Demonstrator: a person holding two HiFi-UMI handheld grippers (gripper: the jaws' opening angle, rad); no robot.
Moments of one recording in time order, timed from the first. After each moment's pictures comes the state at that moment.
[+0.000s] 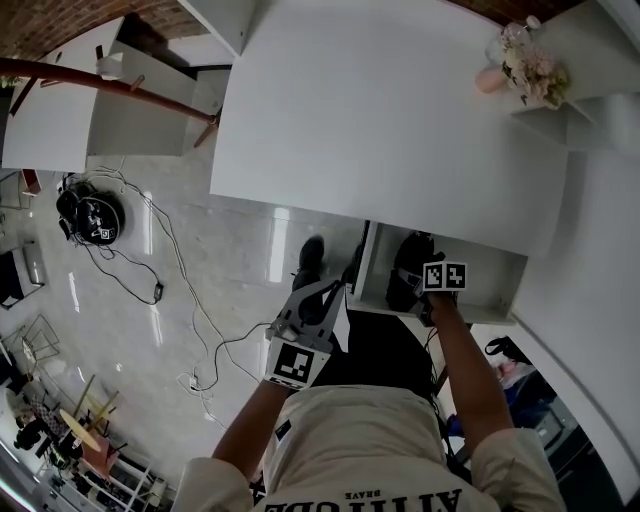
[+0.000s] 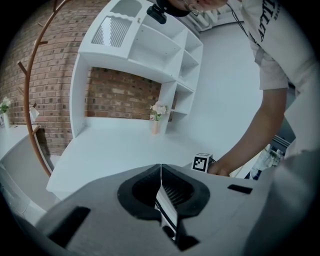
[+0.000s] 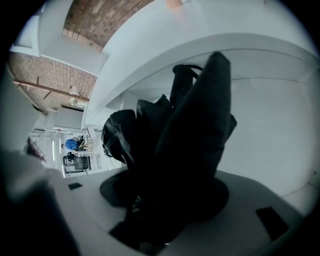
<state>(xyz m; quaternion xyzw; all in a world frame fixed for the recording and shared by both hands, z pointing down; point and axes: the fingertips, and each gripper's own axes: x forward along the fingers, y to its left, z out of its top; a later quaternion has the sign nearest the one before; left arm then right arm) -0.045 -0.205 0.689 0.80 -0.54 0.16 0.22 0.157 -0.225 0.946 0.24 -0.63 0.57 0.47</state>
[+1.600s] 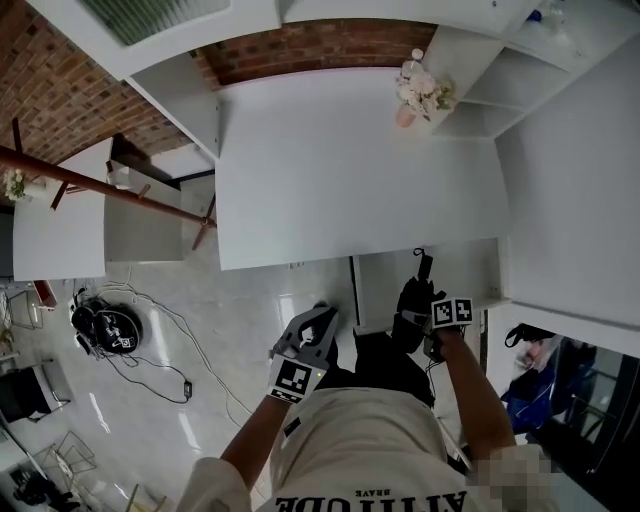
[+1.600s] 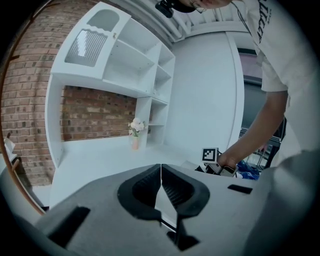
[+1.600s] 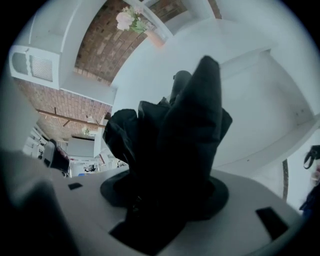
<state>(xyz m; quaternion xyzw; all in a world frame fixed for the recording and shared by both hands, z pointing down) -0.051 -0.191 0.619 0.88 -0.43 0.15 0.13 0.173 -0.170 0.834 0.32 -0.63 0.63 0.33</state>
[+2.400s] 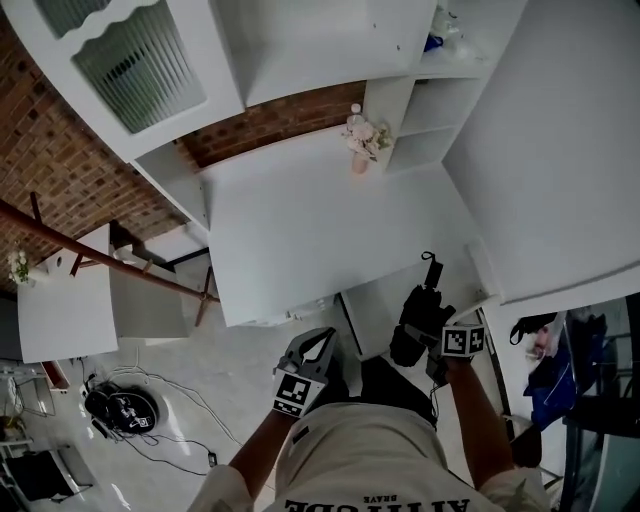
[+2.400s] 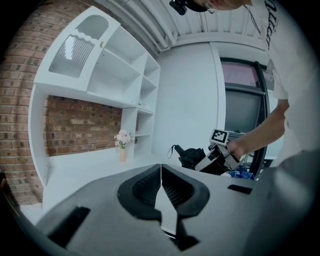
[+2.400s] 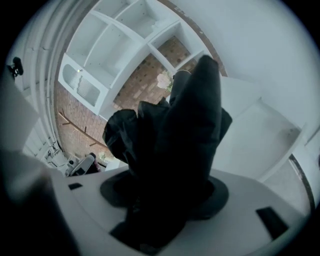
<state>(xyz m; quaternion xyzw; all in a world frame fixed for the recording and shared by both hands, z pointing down) -0.044 -0.184 0.577 0.92 -0.36 0.12 0.09 0.159 -0.182 0.679 0.41 -0.74 0.52 0.13</state>
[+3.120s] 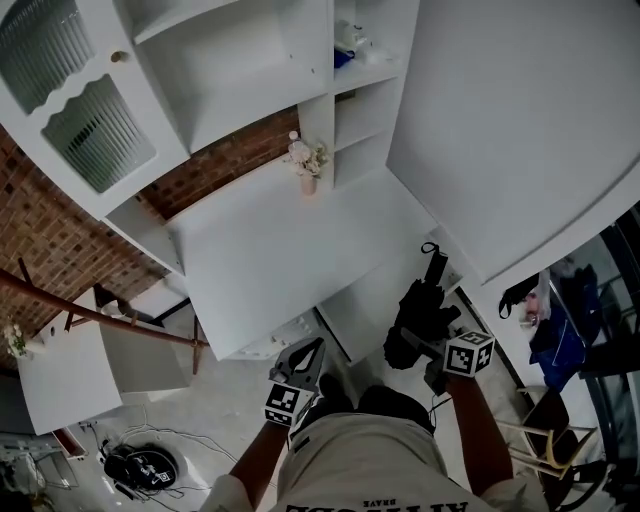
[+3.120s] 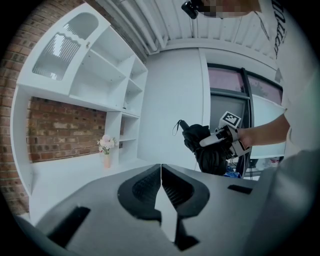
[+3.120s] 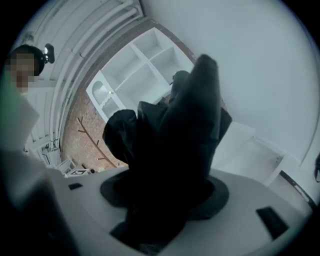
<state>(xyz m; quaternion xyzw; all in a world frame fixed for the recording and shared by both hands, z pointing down) -0.014 -0.162 0.554 0.95 -0.29 0.11 0.08 0.182 -0.139 0.548 0.49 -0.78 0.38 0.02</state>
